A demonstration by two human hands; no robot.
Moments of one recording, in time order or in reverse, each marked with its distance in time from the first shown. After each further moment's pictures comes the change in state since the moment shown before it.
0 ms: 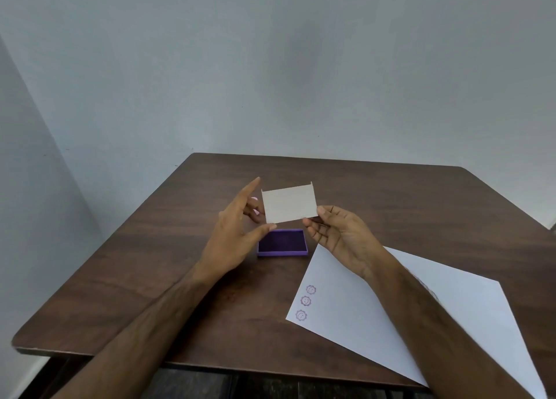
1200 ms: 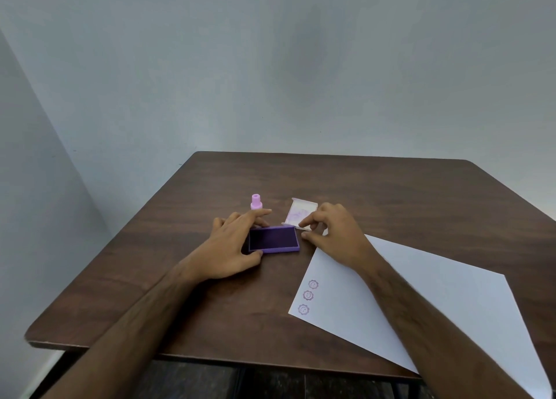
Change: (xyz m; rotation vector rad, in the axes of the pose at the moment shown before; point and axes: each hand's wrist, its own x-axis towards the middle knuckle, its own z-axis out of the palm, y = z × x) left_hand -0.013 -0.017 -0.024 0.356 -0.482 0.025; right_hand 0.002 0.007 0.007 -1.596 0.075 -0.434
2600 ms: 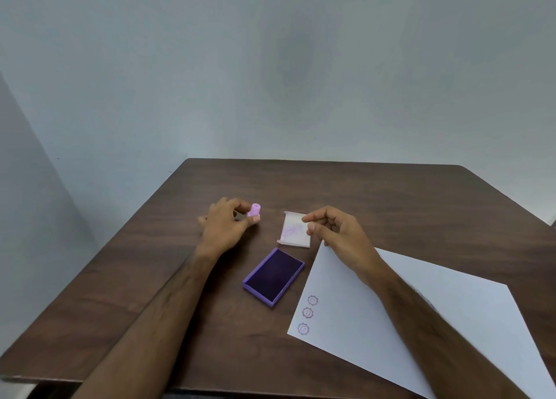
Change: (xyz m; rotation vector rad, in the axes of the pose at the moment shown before) left_hand 0.071 -0.032 0.012 -0.156 0.360 -0.388; right_hand 0.003 0.015 0.004 0.685 0.073 0.137
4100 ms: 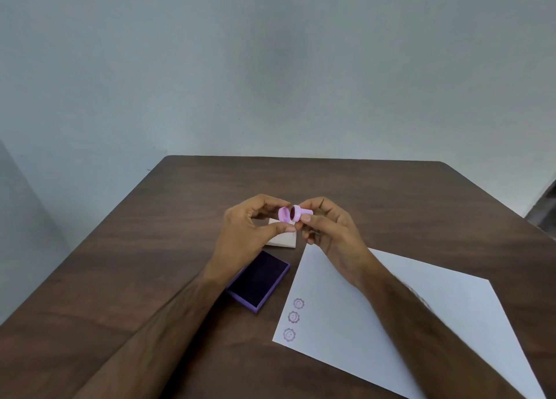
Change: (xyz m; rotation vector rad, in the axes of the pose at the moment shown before) left_hand -0.044 0.075 0.012 -0.522 0.024 0.440; right_hand -0.001 -0.002 -0.005 0.506 -0.069 -0.014
